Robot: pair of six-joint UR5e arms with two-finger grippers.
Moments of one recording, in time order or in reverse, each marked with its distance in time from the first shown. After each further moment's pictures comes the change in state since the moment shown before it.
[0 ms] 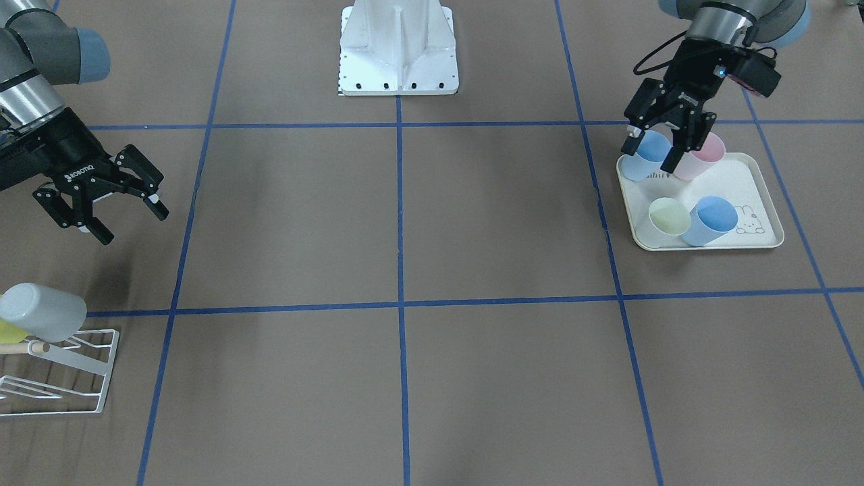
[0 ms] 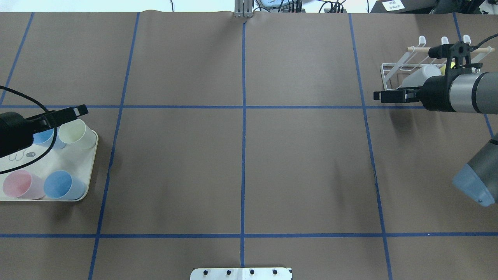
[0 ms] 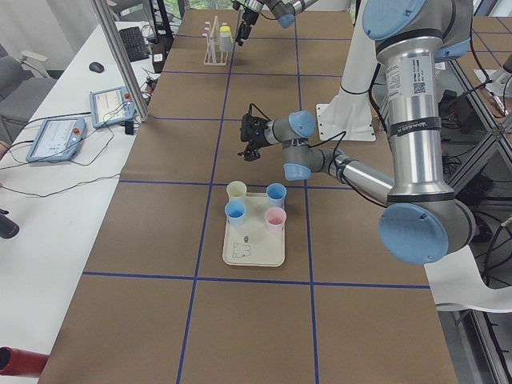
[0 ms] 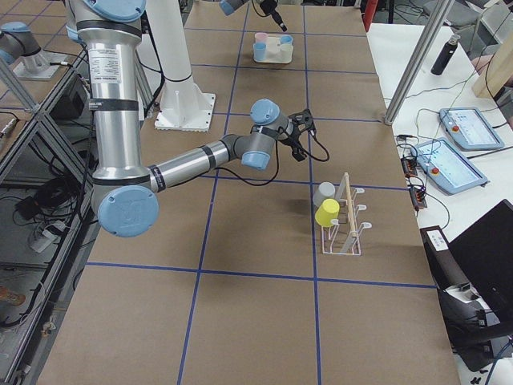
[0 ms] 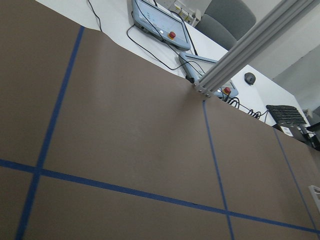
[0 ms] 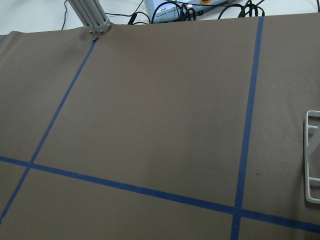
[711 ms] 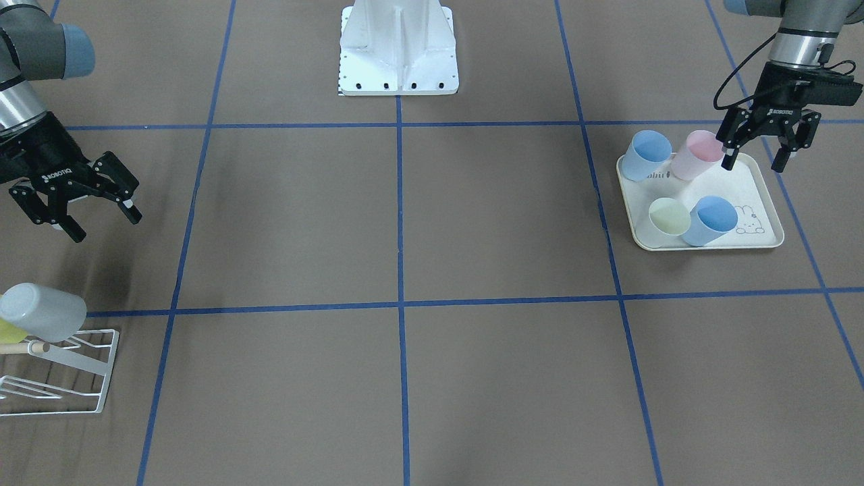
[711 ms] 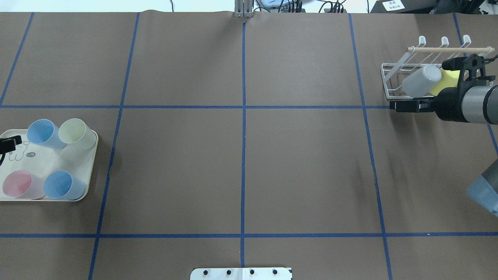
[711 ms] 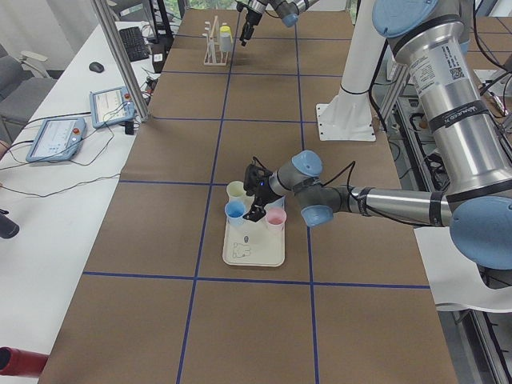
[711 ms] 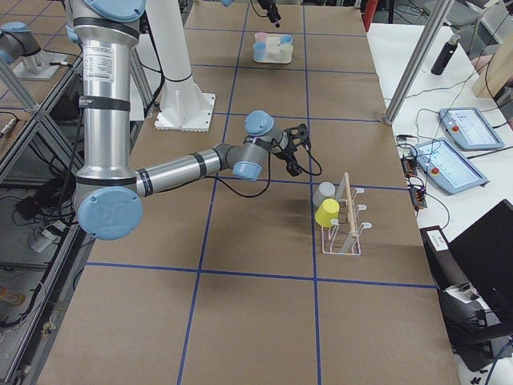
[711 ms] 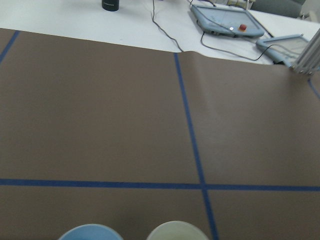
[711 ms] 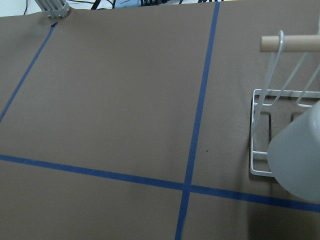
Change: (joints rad) left arm -0.090 0.201 0.110 0.020 -0.118 0.266; right arm -0.002 -0.076 -0.004 -0.004 -0.037 -0.010
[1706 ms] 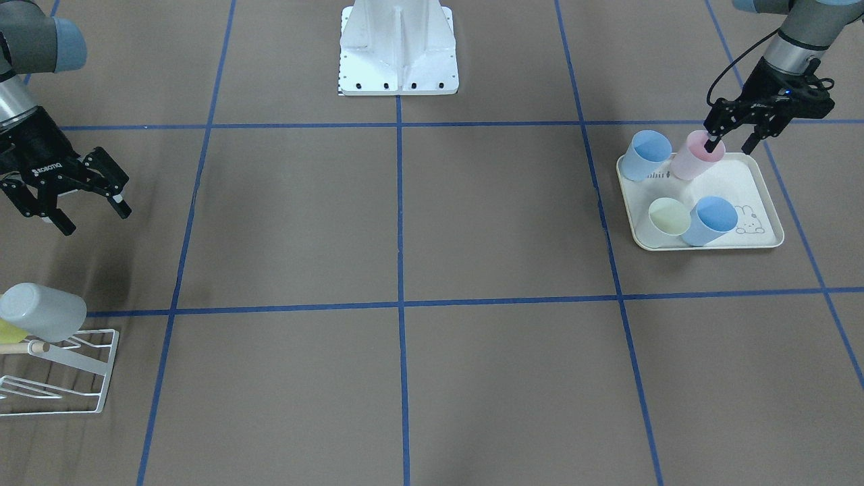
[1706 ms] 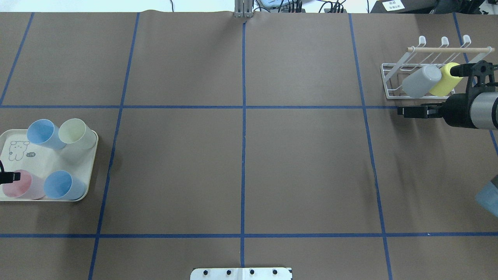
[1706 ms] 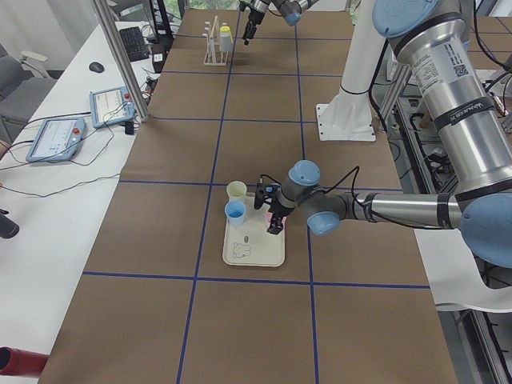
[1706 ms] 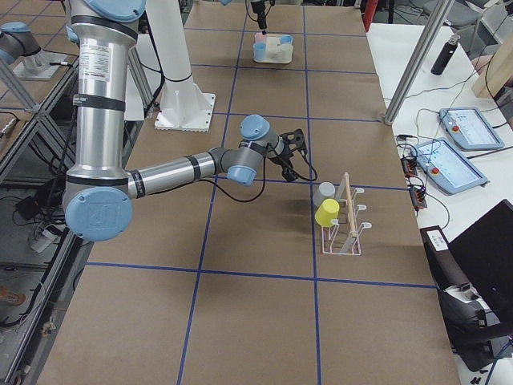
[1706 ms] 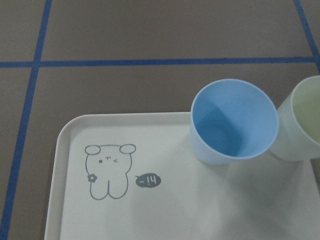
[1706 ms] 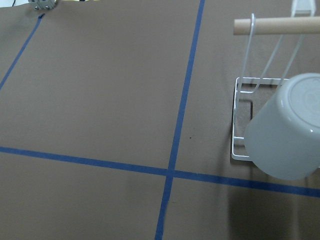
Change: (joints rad) left arm 0.004 0.029 0.019 0.092 -0.298 -0.005; right arm 0.000 -0.042 0.013 0.006 -0.001 -0.003
